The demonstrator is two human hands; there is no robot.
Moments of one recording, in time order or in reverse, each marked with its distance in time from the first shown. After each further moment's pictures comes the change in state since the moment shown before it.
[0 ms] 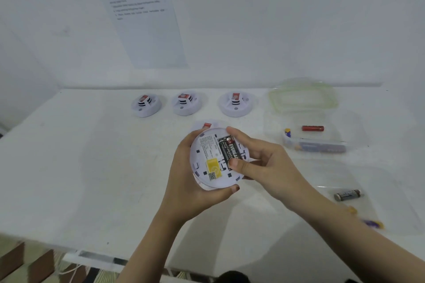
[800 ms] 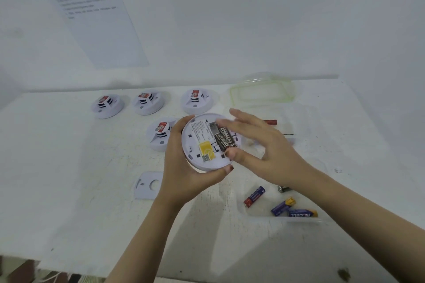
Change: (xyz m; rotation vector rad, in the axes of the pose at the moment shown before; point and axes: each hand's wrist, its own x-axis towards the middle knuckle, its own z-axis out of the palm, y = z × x) left_hand 0.029 0.036 0.093 -0.012 0.059 0.103; right_hand -0.020 -0.013 -0.107 -0.642 -0.056 -0.311
